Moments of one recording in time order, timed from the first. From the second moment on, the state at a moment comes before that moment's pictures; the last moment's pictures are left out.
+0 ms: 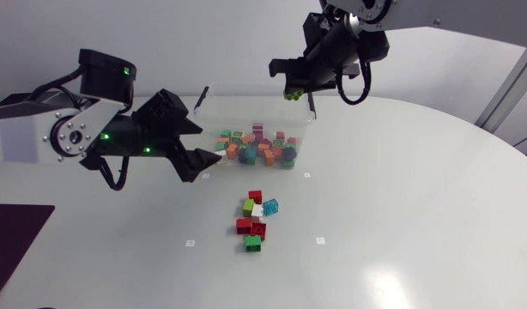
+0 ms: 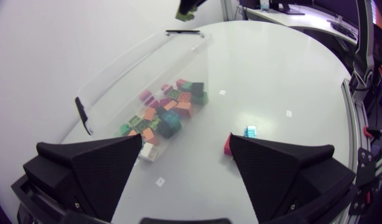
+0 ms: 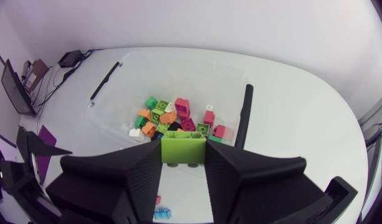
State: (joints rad) left arm -0.31 1.49 0.94 -0.13 0.39 0.60; right arm 0.44 1.92 1.81 -0.71 -0.01 0.22
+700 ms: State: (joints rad) left arm -0.45 1.60 0.85 -0.22 0.41 0.87; right arm 0.43 2.18 2.13 -0.71 -0.02 0.23
